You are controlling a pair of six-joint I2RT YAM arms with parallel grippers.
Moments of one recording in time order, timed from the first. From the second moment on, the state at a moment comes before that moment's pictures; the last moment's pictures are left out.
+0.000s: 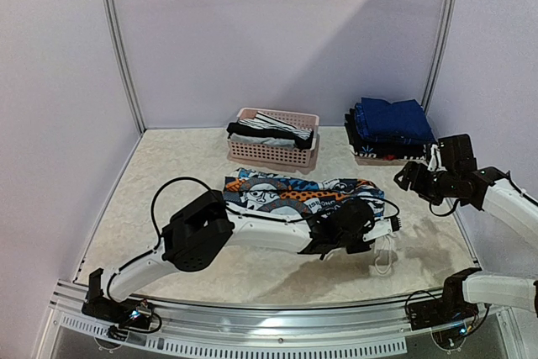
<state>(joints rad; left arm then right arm) -1.24 2.66 2.08 0.04 -0.21 0.52 0.21 1.00 0.71 -0.47 -0.07 0.59</state>
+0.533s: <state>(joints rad) -1.23 2.59 1.89 0.20 -0.10 0.38 0.20 1.13 0.71 -0.44 -0.19 0.60</state>
